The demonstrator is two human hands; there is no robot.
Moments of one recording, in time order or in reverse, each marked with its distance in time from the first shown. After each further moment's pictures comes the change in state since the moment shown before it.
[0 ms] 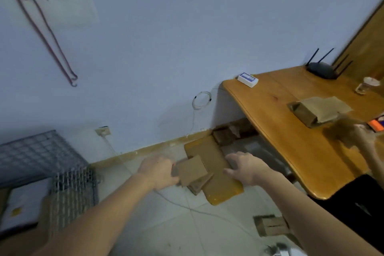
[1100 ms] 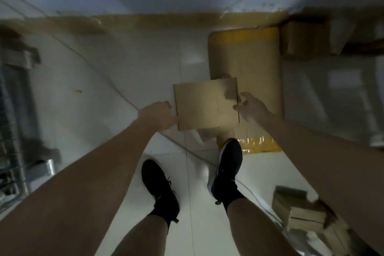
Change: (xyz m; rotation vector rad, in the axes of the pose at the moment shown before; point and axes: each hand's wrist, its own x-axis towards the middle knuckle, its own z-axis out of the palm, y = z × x) left_hand 0.578 -0.167 0.426 -0.443 -0.428 -0.439; right_hand 0.662 0.125 0.397 0.387 -0.455 0.243
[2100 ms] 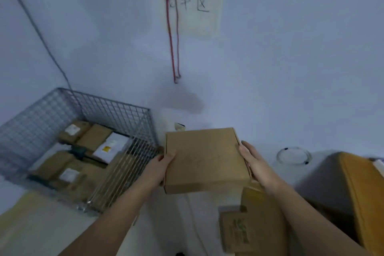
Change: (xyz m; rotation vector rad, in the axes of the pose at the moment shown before) left_hand -0.700 -0.060 -0.161 -1.415 0.735 0.035; right_hand -0.643 -0.243 -0.140 0.384 -0.076 -0.763
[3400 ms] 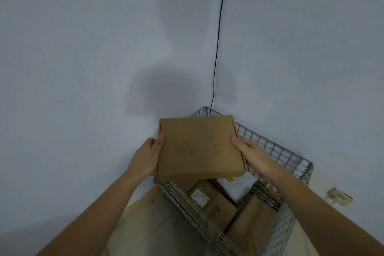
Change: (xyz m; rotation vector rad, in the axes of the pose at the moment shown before) left_hand 0.033 -0.063 -0.737 0.194 0.649 0.168; right_hand 0.091 -0.259 0.726 -0.186 -0.560 -0.288
